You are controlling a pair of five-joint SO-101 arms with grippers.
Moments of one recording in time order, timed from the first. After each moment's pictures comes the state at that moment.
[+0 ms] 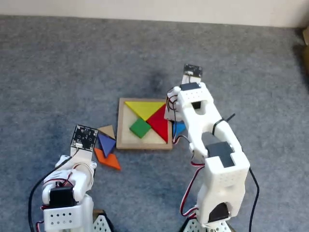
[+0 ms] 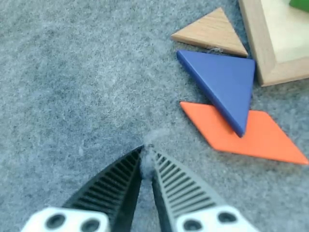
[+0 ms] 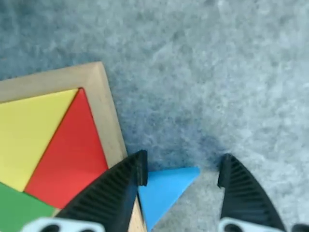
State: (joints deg) left arm -12.7 -104.1 95.8 74.1 -14.3; right arm -18.2 23.0 5.9 61.9 -20.9
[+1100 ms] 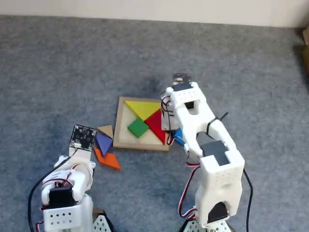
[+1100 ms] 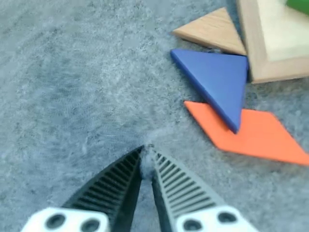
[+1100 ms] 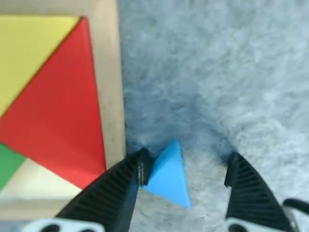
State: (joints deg) left arm -14.5 -104.1 95.8 74.1 -14.3; right arm -22.1 23.8 4.4 73.6 -13.1
